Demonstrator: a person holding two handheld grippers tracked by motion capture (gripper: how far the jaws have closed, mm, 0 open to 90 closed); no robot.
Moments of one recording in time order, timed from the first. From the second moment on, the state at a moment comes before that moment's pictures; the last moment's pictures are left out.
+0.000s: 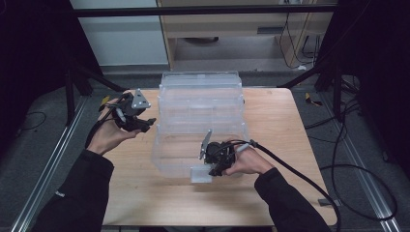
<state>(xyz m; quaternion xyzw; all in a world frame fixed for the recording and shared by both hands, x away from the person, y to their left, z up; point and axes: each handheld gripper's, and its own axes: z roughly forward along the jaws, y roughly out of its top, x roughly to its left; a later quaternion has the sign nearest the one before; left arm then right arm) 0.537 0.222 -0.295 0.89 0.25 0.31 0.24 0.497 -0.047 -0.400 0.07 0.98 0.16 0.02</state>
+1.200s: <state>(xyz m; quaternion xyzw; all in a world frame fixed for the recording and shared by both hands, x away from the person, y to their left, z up) 0.577 0.167 -0.286 0.91 0.16 0.33 0.20 0.498 -0.048 -0.400 0.06 0.98 0.17 0.02</state>
